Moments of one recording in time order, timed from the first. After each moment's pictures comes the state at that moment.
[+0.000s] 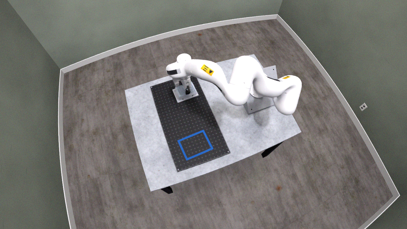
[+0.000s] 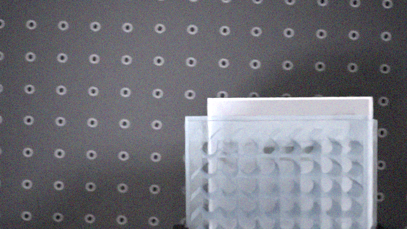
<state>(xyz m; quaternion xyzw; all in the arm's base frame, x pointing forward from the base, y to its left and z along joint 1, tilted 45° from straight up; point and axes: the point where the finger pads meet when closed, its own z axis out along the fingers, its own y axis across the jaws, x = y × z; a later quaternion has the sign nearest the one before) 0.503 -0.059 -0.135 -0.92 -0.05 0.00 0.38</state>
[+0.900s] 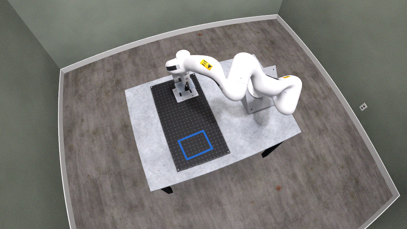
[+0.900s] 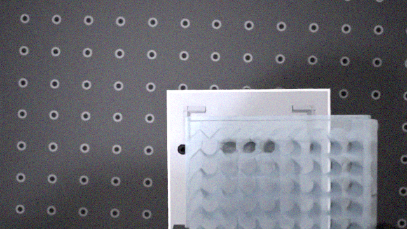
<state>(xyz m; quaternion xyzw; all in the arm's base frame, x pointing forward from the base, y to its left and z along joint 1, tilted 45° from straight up) 0.500 -0.081 -0.156 -0.92 -0.05 0.00 0.38</state>
